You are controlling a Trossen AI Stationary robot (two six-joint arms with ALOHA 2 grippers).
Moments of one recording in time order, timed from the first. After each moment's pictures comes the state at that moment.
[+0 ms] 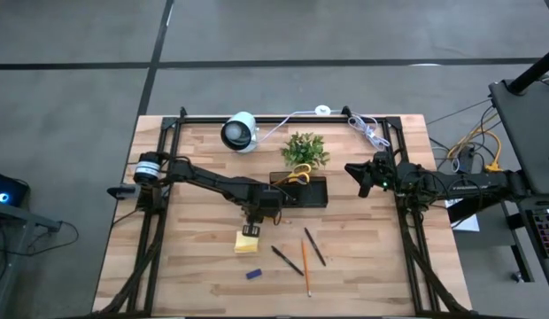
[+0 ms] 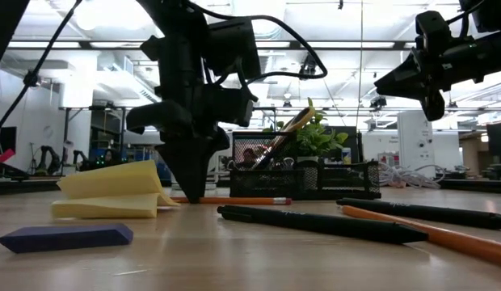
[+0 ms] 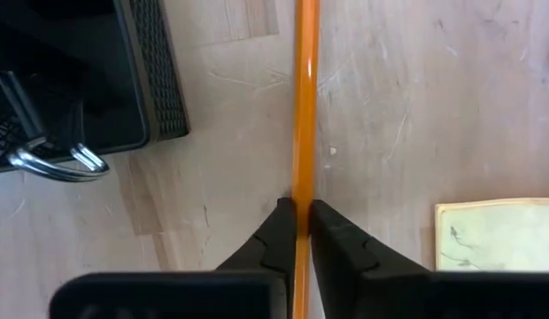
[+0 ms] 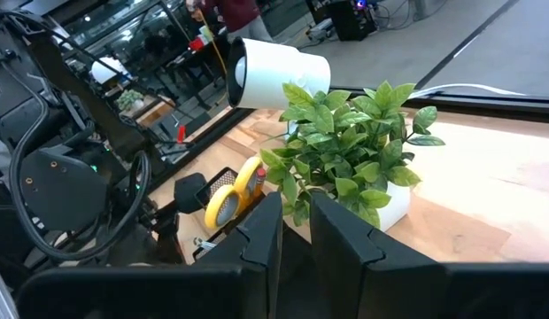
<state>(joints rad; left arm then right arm) -0.08 1.95 1.23 -0.66 0.06 0.06 -0.03 0.41 0.17 0.06 0.40 0.63</state>
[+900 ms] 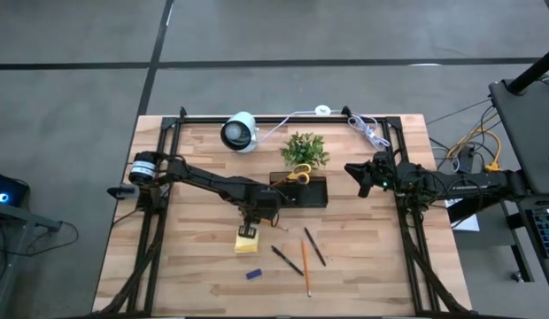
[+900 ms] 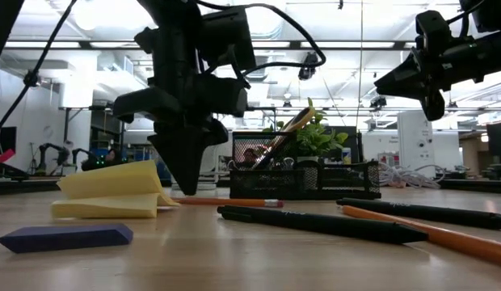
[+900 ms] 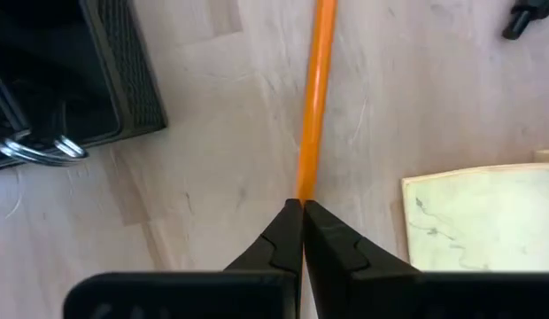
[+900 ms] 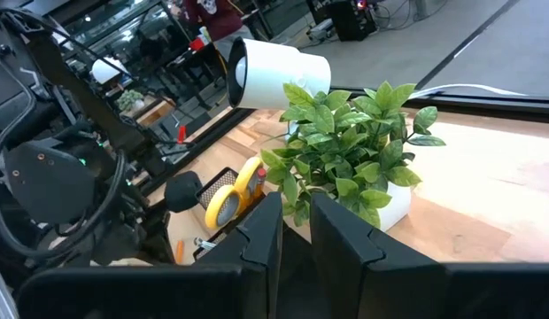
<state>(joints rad) -0.09 1.86 1.23 -0.68 0.08 0.12 -0.03 0.41 0.17 0.06 0.39 0.63</state>
